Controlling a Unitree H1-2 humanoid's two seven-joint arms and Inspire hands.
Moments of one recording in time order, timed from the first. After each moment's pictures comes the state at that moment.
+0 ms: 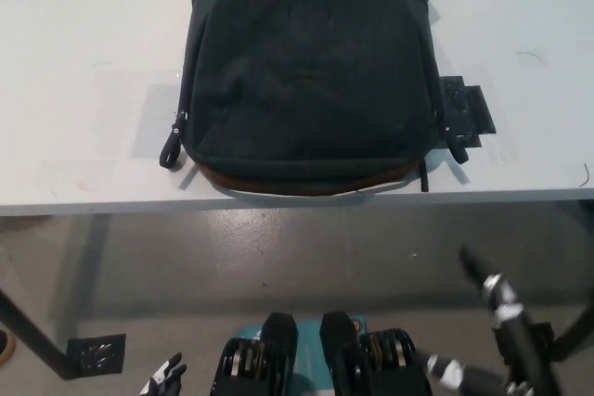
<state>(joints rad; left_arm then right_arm) 0.29 0.19 -0.11 0.00 0.15 -0.13 -0.03 0.10 -0.16 0.13 -0.25 -0.15 -0.30 0.00</state>
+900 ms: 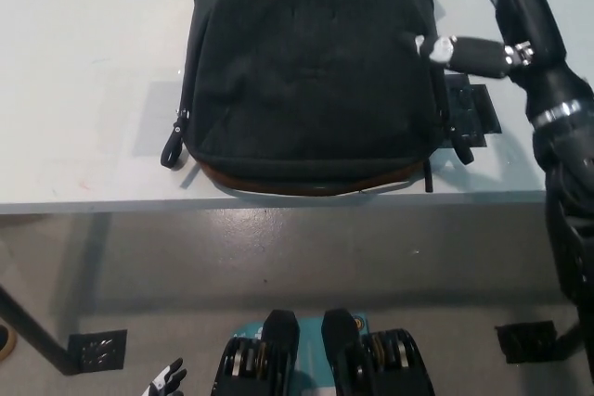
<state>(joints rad) 0.31 0.21 -0.11 0.00 0.18 -0.17 -0.05 -0.74 -0.20 0.04 0.07 -0.01 0.16 0.10</state>
